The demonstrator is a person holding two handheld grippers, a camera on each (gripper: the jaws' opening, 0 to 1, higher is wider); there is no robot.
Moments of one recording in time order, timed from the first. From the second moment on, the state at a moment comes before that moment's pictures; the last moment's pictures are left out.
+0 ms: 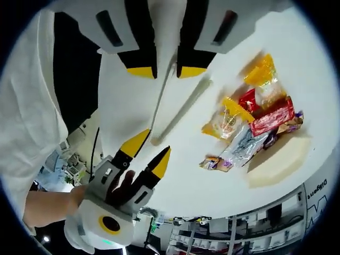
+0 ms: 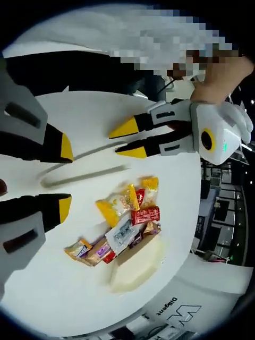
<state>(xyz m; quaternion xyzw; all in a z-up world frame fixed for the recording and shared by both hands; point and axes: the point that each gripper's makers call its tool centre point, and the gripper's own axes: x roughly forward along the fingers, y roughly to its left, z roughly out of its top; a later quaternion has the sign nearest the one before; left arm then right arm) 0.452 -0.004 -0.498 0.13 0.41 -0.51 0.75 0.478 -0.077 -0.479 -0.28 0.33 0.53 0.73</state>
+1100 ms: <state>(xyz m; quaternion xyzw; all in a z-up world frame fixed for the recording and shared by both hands) 0.451 -0.010 -0.497 0.17 0.38 -0.54 0.73 0.474 -0.099 -0.477 -0.27 0.34 0.51 0.74</state>
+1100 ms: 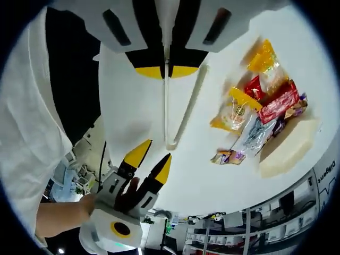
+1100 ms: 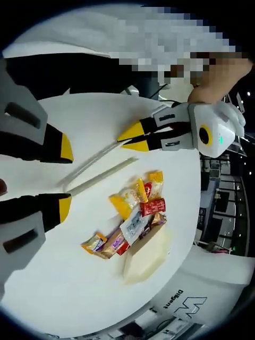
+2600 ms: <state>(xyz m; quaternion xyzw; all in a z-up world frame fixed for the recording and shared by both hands) 0.461 -0.019 -0.389 -0.03 0.25 -0.56 0.79 0.497 -0.051 -0.385 0.14 0.28 0.58 0.75</state>
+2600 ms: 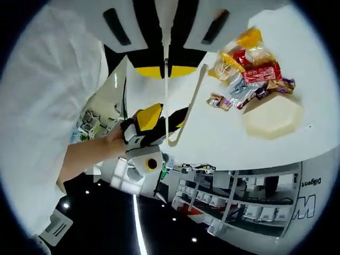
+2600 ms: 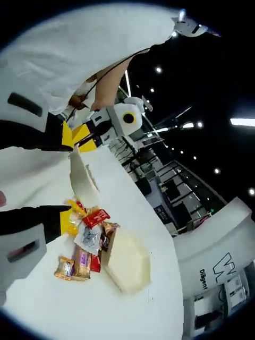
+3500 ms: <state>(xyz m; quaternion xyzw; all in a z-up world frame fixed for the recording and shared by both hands) 0.451 -0.056 -0.344 -0.07 0.21 -0.63 0.75 0.483 -0.022 -0.322 0.24 0.23 0.65 0.69</state>
